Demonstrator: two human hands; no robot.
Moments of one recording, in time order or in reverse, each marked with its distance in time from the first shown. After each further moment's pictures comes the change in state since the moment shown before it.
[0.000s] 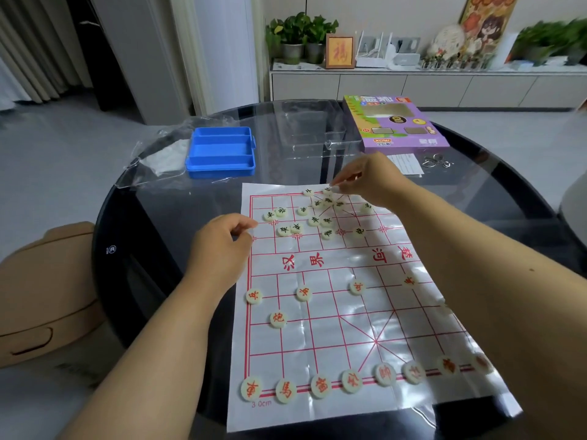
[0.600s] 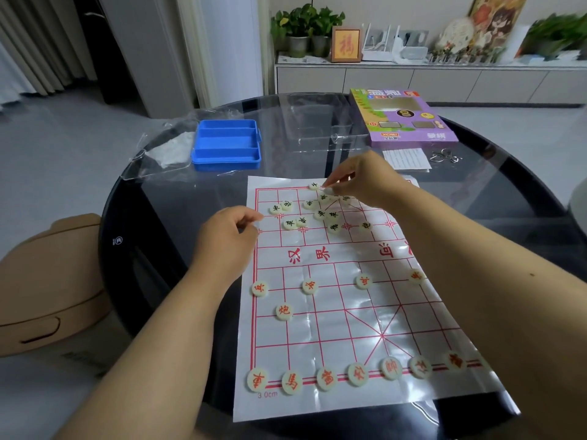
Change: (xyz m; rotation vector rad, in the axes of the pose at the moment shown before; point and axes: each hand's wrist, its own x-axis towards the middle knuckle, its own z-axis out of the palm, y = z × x) left_hand 0.001 -0.002 -0.001 0.011 0.000 0.012; right_hand -0.004 -0.013 0.015 -0.030 -0.038 -0.071
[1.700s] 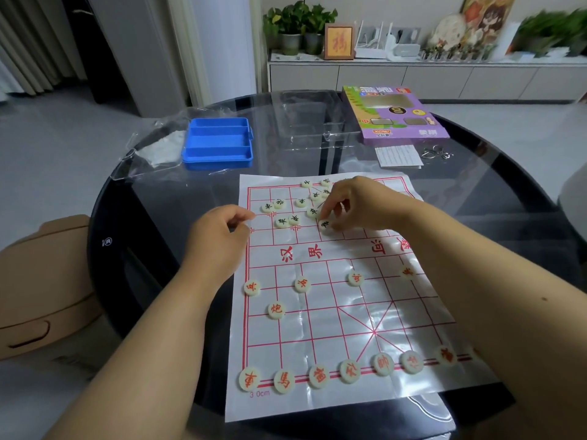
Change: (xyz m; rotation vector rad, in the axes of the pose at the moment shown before) left_hand -0.002 0.002 0.000 -0.012 0.003 -0.005; right_hand -0.030 0.009 0.001 -0.136 -0.237 -0.122
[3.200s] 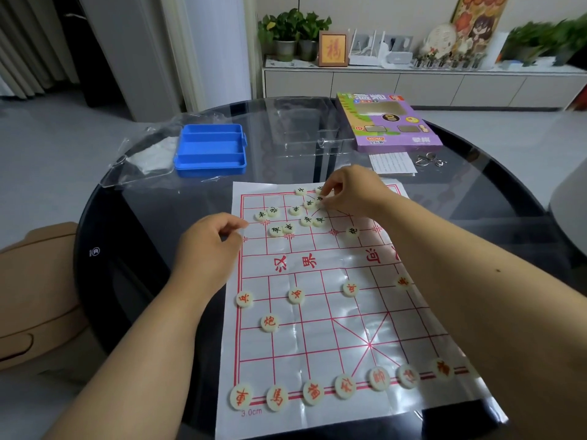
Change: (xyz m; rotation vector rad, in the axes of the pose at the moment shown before) left_hand 0.001 0.000 0.001 -0.004 0.008 -0.017; right_hand 0.043 0.023 -0.001 -0.090 0.216 0.227
